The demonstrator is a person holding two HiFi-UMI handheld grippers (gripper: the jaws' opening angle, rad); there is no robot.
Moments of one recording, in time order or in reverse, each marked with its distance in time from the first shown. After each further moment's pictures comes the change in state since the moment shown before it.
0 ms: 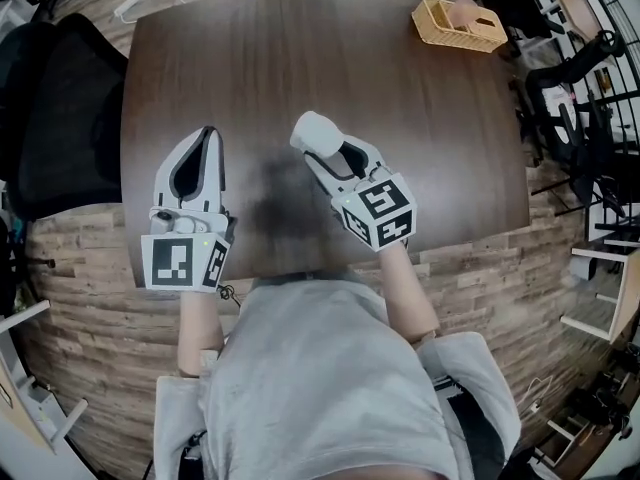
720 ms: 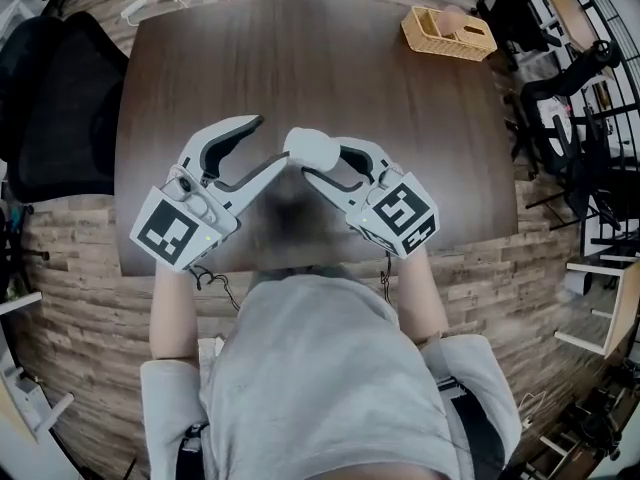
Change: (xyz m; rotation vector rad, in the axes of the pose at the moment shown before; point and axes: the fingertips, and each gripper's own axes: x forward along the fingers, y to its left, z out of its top) left arm 0.016 -0.128 0.025 0.111 -0.007 -0.595; right arm -0.069 0.019 0.034 -0.244 -0.023 0.259
